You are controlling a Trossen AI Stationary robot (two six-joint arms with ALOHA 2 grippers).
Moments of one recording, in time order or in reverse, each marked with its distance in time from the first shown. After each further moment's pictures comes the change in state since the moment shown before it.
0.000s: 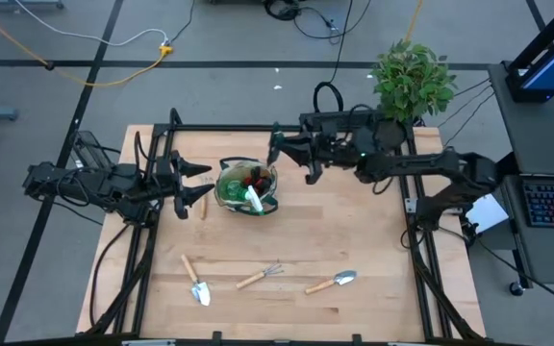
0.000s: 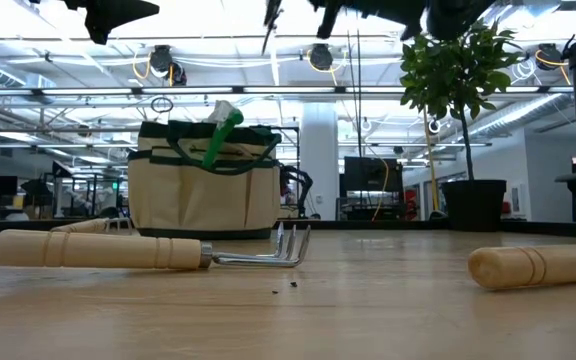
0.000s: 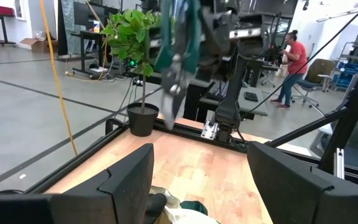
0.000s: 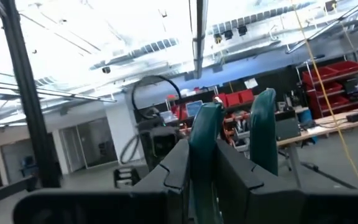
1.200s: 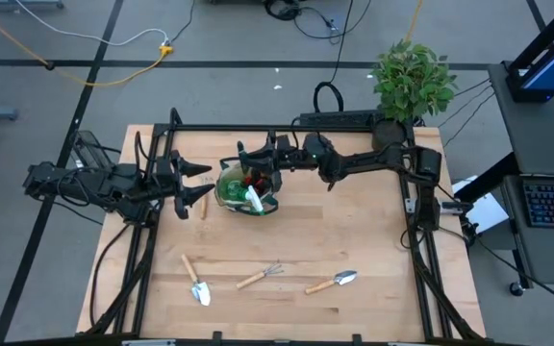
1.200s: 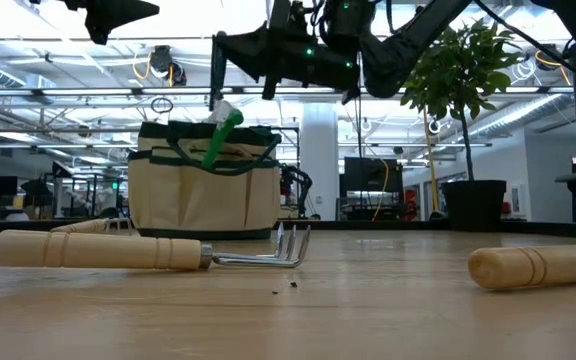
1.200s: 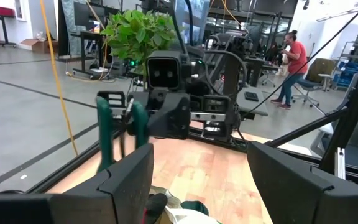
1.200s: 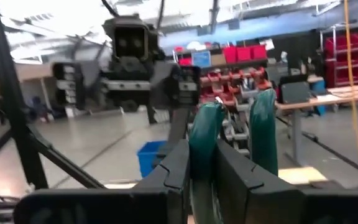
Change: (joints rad) left arm 0.000 0.000 0.000 0.000 -0.001 0.004; right arm -0.034 0.427 0.209 0.042 -0.157 -0.147
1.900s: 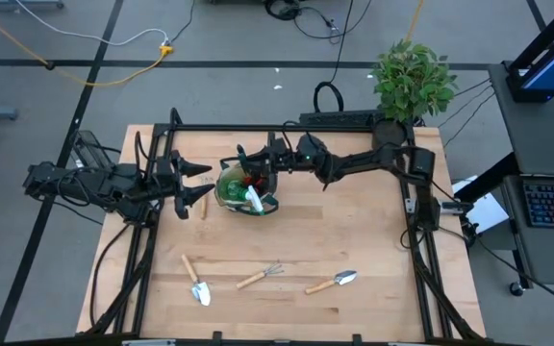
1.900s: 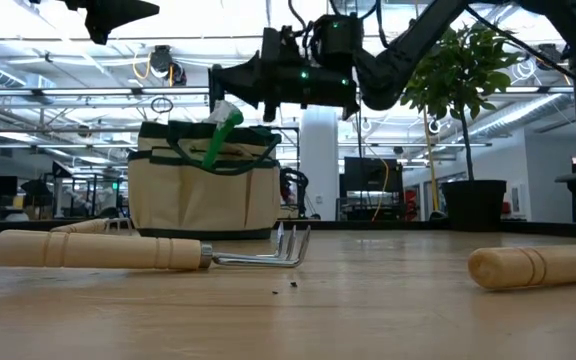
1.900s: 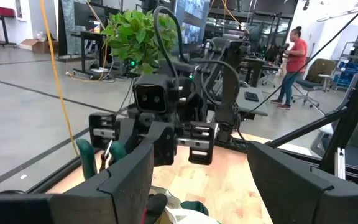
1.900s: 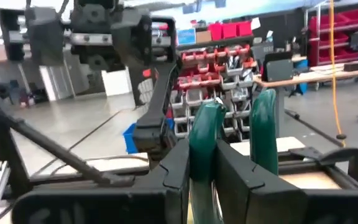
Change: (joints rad) left arm 0.000 0.000 0.000 0.000 0.000 -0.001; right arm -0.008 0.051 -0.002 -0.042 0.039 -0.039
